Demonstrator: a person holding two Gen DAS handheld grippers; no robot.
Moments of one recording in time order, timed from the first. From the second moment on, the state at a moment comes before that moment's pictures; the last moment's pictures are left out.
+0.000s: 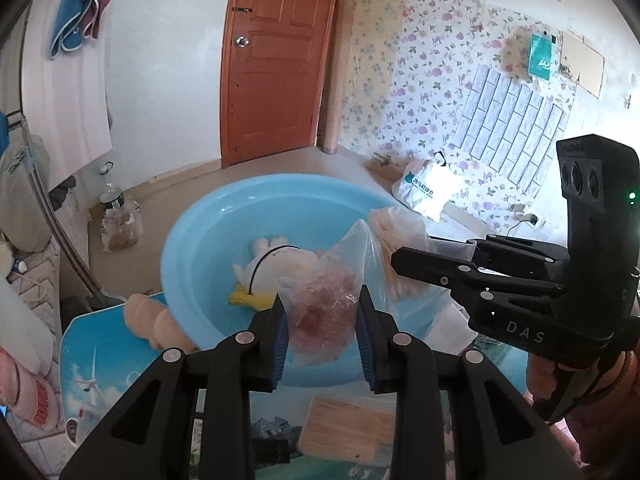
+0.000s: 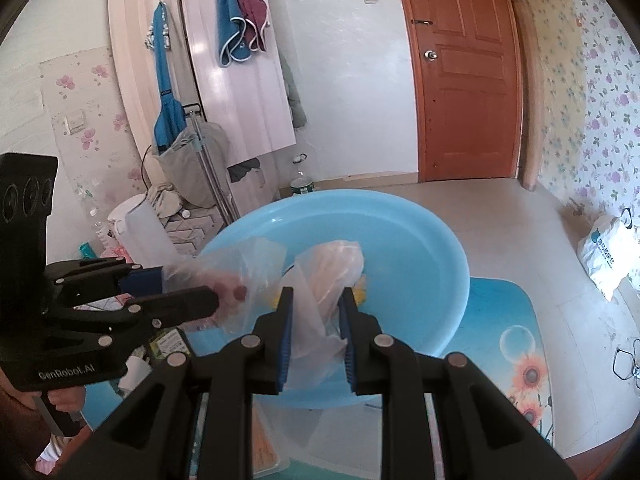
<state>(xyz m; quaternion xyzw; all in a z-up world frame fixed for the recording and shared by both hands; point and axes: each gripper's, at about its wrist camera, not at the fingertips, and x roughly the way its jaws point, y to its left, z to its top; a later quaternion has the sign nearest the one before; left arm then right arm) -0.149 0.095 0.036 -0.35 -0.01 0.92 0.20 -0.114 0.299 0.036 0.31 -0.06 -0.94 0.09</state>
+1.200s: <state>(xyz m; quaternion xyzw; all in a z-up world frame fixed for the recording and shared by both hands) -0.072 0.082 0.000 -0.38 0.01 0.91 0.16 -0.056 0.292 0.011 0.36 -0.08 -0.93 0.05</state>
